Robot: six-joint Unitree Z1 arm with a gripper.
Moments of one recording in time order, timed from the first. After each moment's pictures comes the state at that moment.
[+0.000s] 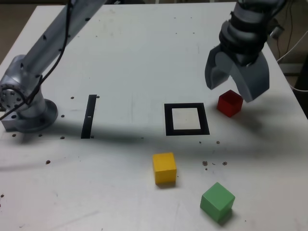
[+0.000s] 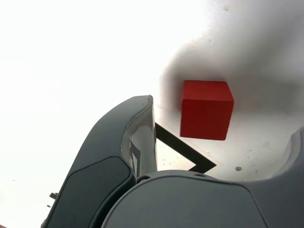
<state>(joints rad) -0.02 2.37 -2.20 1.50 0.15 0.86</state>
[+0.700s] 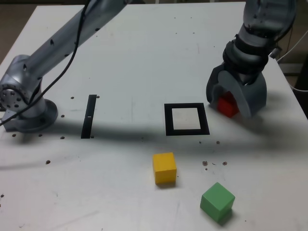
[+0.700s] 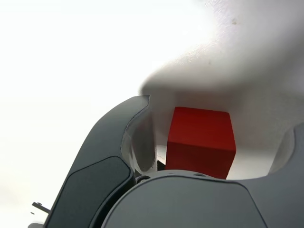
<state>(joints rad) -0.02 2.47 -2.22 1.49 0.15 0.82</state>
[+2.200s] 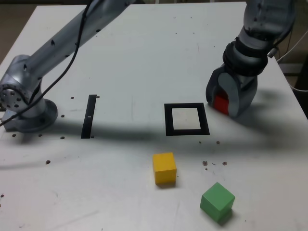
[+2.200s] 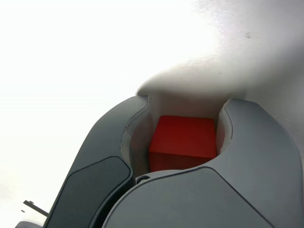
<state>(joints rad) -0.01 2.48 -2.22 1.48 0.17 0.75</state>
